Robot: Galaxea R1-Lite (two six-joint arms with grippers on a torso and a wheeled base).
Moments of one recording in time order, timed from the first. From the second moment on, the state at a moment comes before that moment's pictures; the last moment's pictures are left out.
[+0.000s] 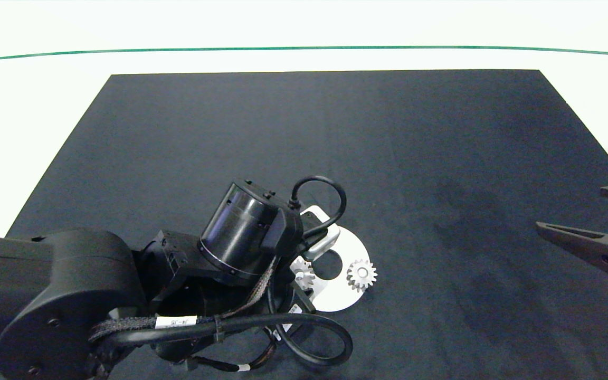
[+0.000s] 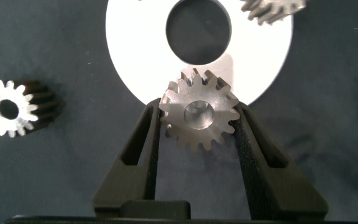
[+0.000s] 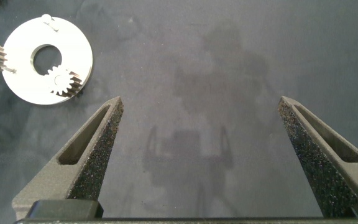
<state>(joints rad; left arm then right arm) -0.90 1.68 -1.03 0.04 0.29 0.24 0.44 1.07 -0.91 0.18 -0.16 -0.15</state>
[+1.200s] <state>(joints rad) -0.90 1.70 -1.03 0.04 0.30 0.23 0.45 1.06 -0.91 0.18 -0.16 -0.14</state>
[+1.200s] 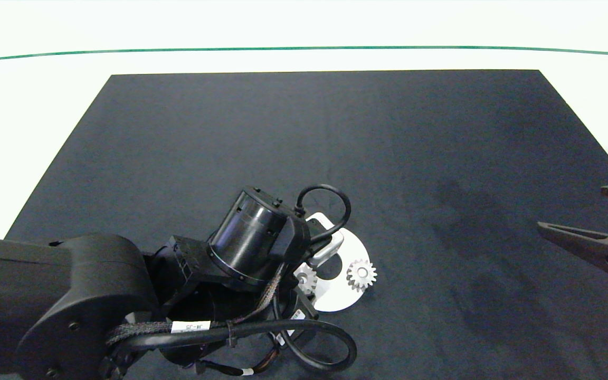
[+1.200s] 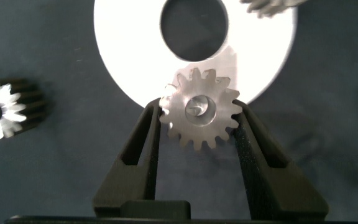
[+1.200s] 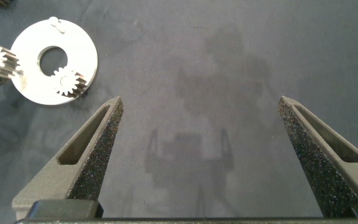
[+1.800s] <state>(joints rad) -0.89 1.69 -1.01 0.04 0.31 0.21 0.45 1.06 -0.91 0.18 -0.16 -0.14</state>
